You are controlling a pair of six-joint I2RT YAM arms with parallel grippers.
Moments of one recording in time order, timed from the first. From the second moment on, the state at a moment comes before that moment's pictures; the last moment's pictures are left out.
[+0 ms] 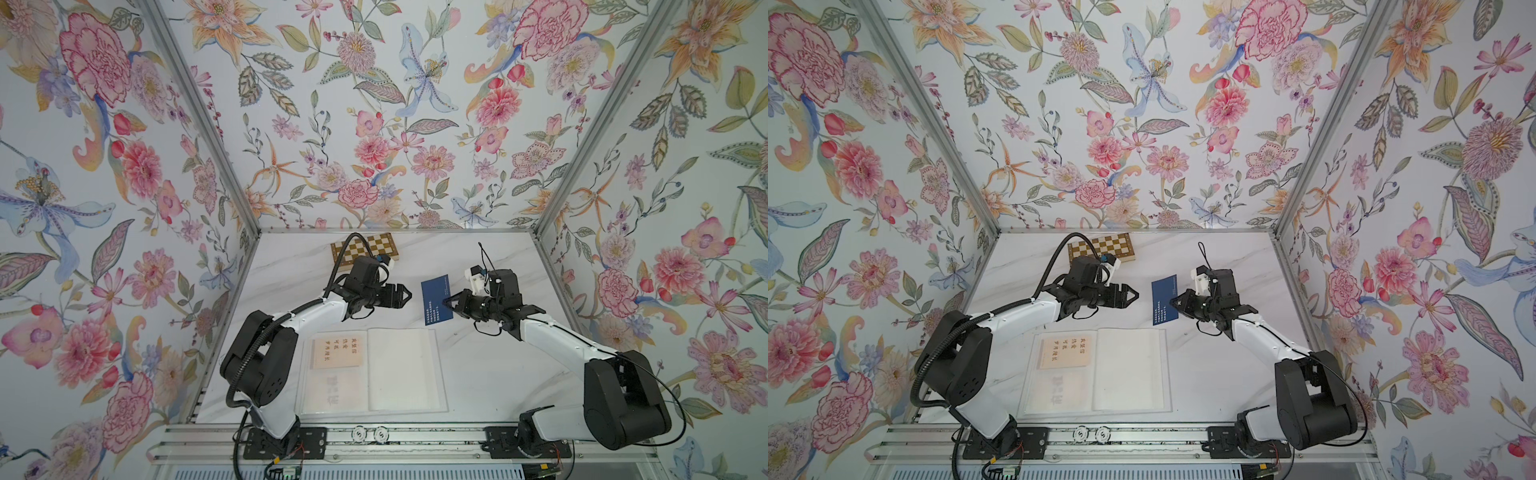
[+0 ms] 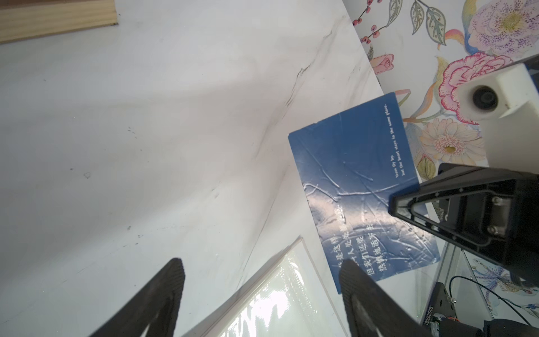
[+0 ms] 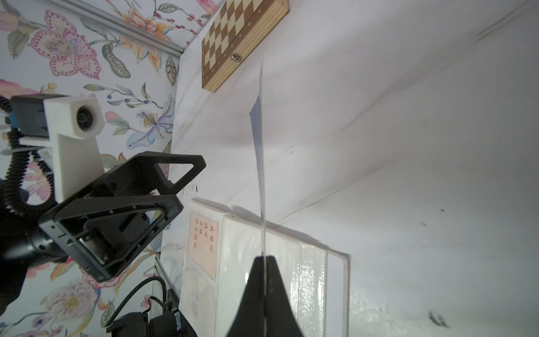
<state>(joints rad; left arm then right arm) -0.54 1.68 1.07 -0.10 0.39 -0.42 0.30 1.39 0.76 -0.06 -0.62 0.65</state>
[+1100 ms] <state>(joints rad) -0.47 1.36 0.68 0.08 0.67 -0.47 0.57 1.47 0.69 0.14 -0.96 0.55</state>
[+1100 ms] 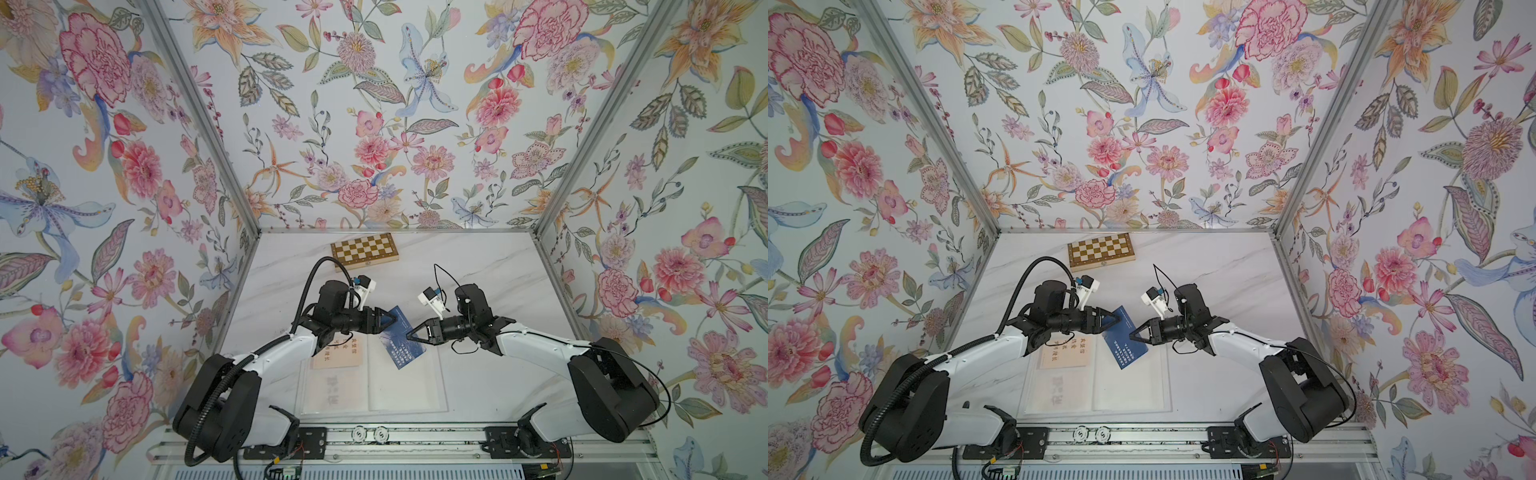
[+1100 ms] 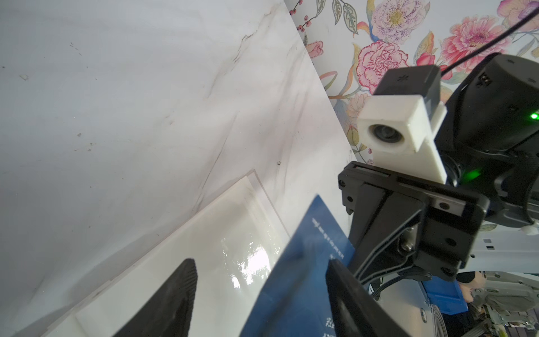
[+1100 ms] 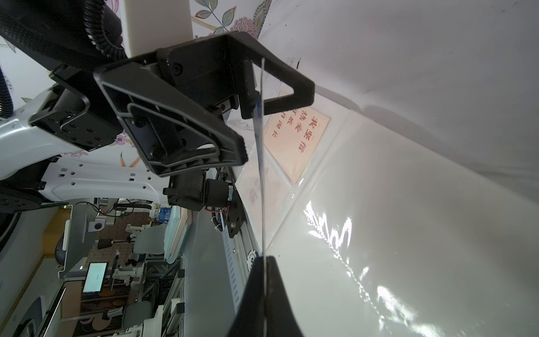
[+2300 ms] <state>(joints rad) -0.47 1.32 0.66 0.08 0.70 -0.48 0.57 1.57 0.75 0.11 -1.00 0.49</state>
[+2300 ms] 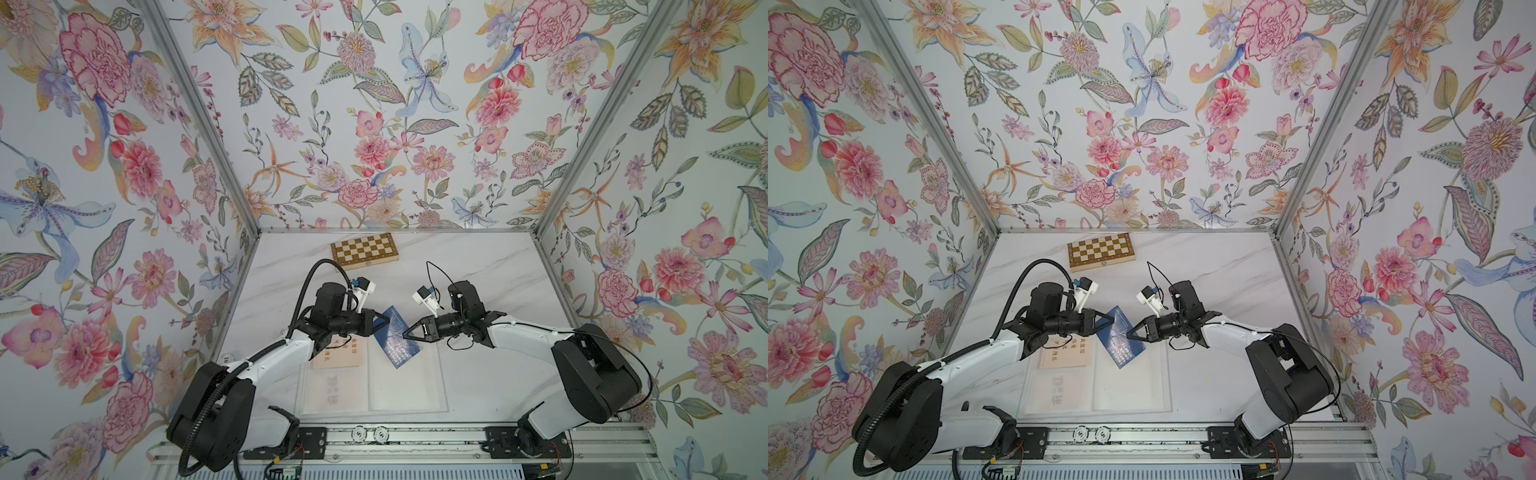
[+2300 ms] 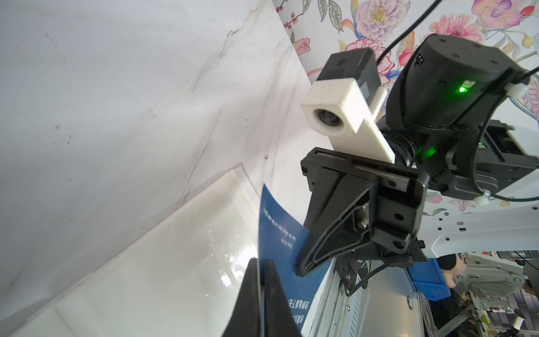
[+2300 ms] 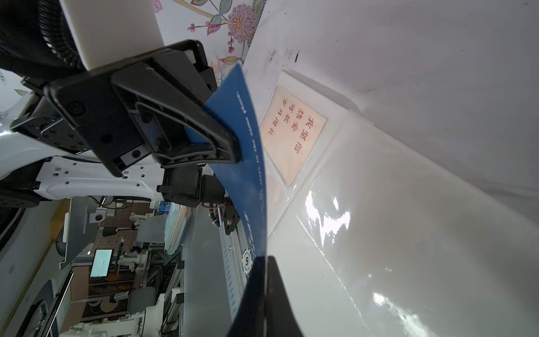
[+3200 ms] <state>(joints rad) -0.26 1.27 0.50 0.32 0.65 -0.76 0.51 1.50 0.68 0.23 -0.86 0.68</state>
